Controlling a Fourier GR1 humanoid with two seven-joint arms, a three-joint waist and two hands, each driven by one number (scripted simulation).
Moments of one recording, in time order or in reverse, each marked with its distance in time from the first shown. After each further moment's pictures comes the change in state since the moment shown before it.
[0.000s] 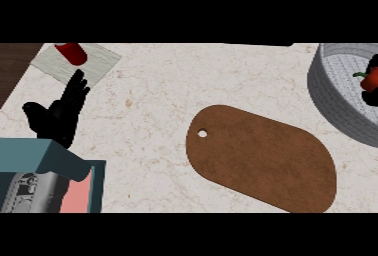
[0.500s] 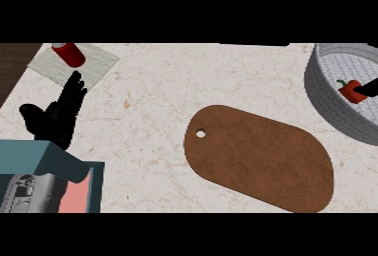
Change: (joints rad) left arm 0.010 0.003 0.010 0.000 0.005 -0.001 -0.006; right arm 0.015 0.004 -0.140 -0.054 -0.145 -0.054 -0.039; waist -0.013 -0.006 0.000
